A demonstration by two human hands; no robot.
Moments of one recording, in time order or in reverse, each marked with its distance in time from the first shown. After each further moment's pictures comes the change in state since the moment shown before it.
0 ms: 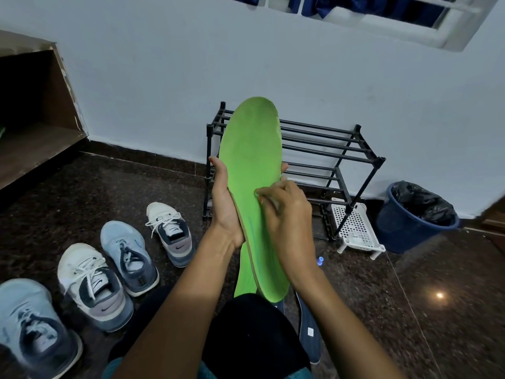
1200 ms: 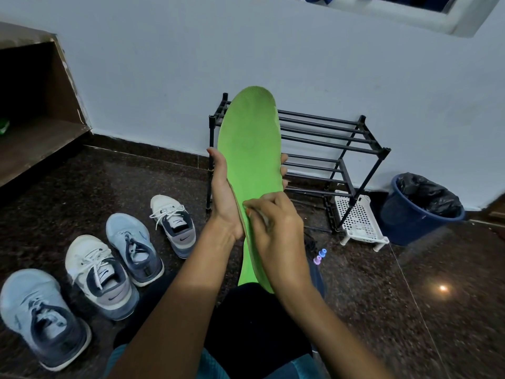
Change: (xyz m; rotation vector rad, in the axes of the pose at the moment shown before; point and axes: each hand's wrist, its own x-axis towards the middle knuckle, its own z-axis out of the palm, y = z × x) left_hand -0.004 0.001 -0.003 0.015 -0.016 0.012; right_hand -0.033 -0.018 0.003 0.063 -0.042 -0.012
